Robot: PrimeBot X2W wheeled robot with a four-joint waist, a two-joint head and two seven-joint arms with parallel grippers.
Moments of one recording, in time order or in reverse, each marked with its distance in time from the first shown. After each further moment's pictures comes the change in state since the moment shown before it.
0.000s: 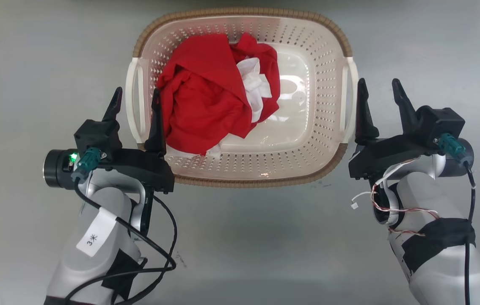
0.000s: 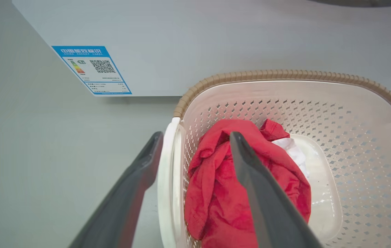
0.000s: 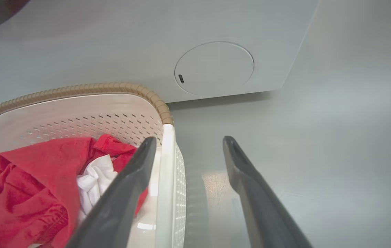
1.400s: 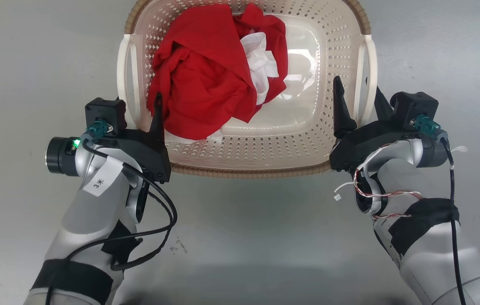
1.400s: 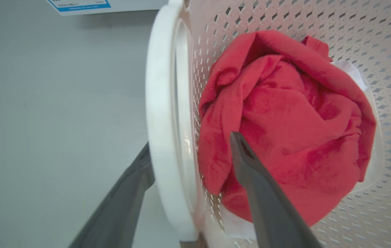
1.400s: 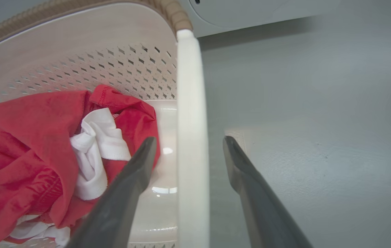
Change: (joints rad) left arm -0.205 -0.005 -0.067 0.378 -0.040 -0.052 0.021; right arm -0.138 -0.004 0.221 0.174 0.227 -0.028 0.000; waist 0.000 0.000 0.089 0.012
